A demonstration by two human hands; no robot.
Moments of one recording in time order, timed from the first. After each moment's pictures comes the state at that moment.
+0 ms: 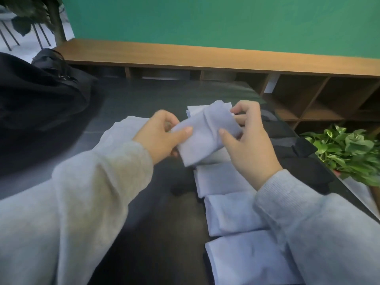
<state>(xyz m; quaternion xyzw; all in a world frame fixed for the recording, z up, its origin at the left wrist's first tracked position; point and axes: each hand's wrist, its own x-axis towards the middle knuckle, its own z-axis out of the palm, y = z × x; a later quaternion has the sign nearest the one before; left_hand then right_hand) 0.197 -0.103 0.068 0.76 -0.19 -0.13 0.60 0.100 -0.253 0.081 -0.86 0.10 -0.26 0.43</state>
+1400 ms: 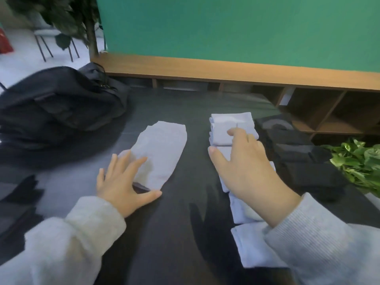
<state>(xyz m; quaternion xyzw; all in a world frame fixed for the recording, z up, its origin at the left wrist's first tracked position) 0.155 0.037 0.011 0.96 -0.16 0.00 0.24 0.072 -0.177 0.098 -0.94 0.15 -0.17 0.24</state>
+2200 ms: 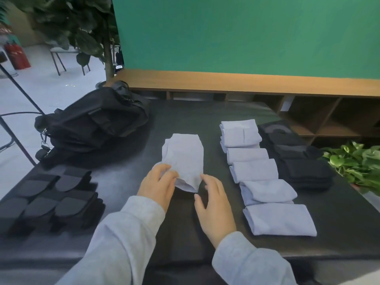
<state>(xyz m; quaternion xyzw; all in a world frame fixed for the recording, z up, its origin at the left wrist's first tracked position) 0.126 0.051 -0.002 0.86 -0.31 0.25 0.32 0.036 -0.088 0.003 -0.90 0.09 -0.20 0.37</state>
